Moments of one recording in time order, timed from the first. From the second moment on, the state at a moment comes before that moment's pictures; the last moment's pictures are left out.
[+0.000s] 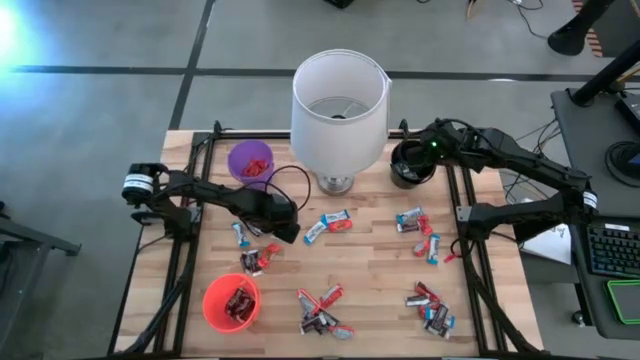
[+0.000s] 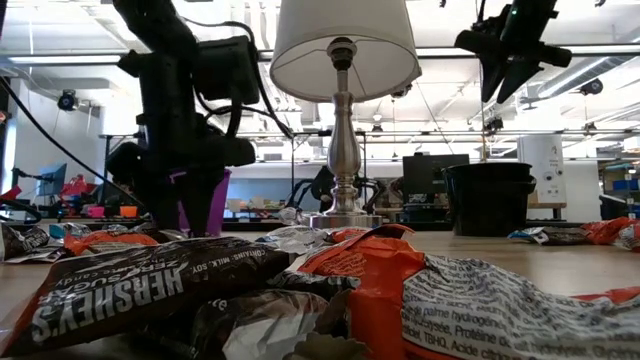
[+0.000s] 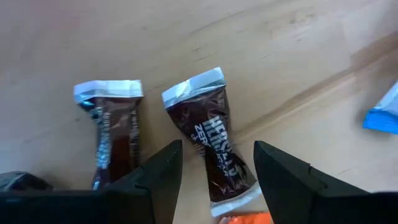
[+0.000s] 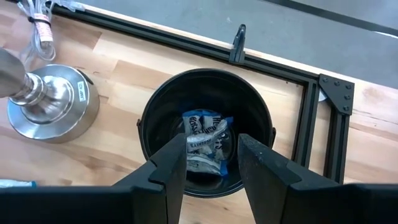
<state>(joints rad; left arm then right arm) 0.01 1.64 0.87 -0.61 -0.07 -1.11 -0.46 1.08 1.17 -1.16 0.42 0.68</state>
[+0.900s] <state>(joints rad) 0.01 1.63 0.92 -0.64 -0.01 -0.94 -0.46 1.08 1.17 -1.17 0.42 0.67</state>
